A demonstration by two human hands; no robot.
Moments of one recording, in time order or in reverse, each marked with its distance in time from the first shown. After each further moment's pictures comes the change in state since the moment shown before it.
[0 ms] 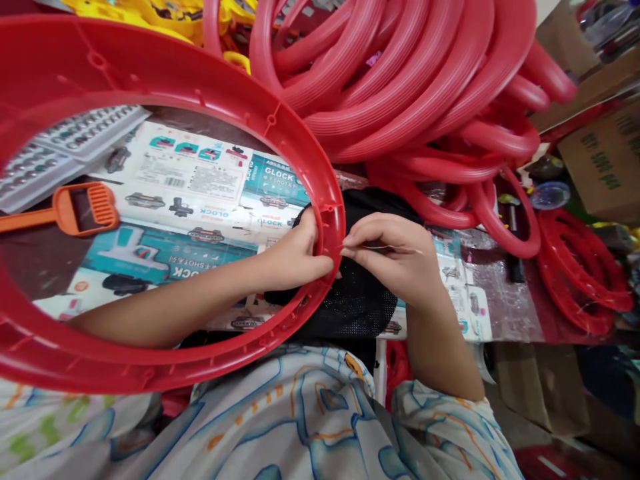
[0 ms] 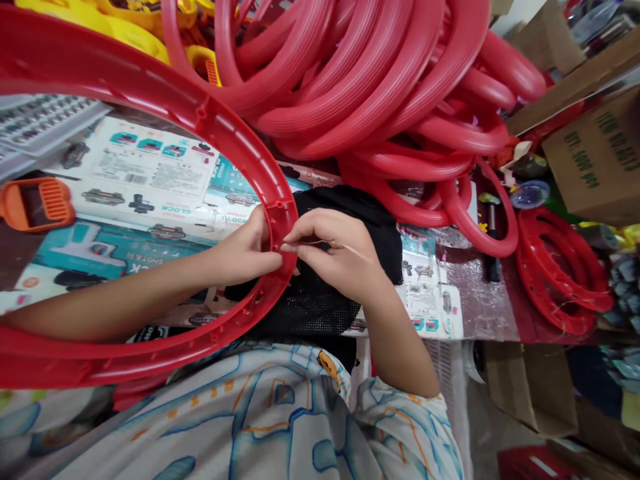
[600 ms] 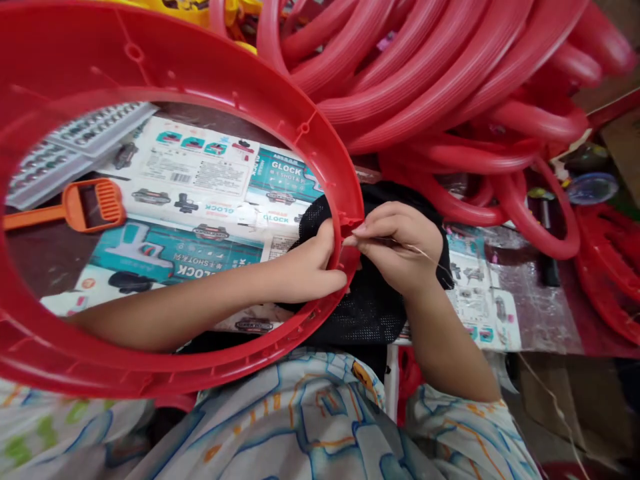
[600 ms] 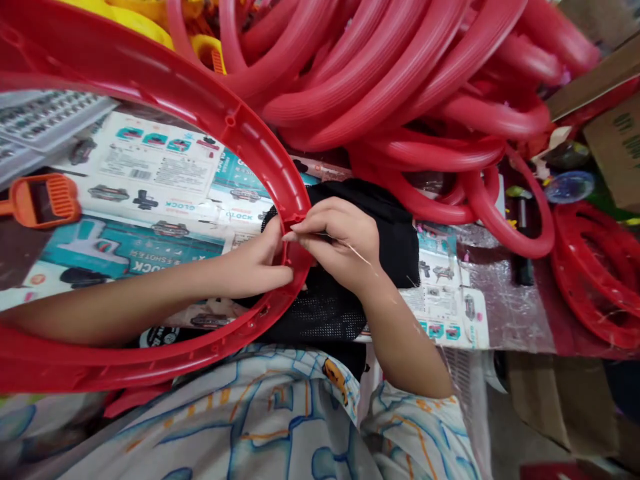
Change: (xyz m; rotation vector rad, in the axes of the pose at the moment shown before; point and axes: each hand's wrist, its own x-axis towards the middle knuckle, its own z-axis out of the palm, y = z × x) left_hand -0.003 -0.006 0.005 0.114 -0.123 0.017; right_hand 0.003 0.036 0.013 -0.162 0.199 -0.270
